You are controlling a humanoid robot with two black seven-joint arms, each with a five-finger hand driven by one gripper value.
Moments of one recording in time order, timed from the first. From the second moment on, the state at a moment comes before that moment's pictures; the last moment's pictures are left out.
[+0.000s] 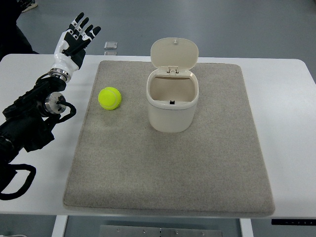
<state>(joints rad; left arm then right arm) -0.93 0.14 -0.74 -0.32 0.16 -0.27 -0.50 0.03 0.00 -0.05 0.20 0.08 -0.13 0.07</state>
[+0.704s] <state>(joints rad) -0.94 0.16 -0.71 -0.34 0.17 -0.23 -0.51 0.03 0.00 -0.05 0.20 0.08 -0.13 0.07</state>
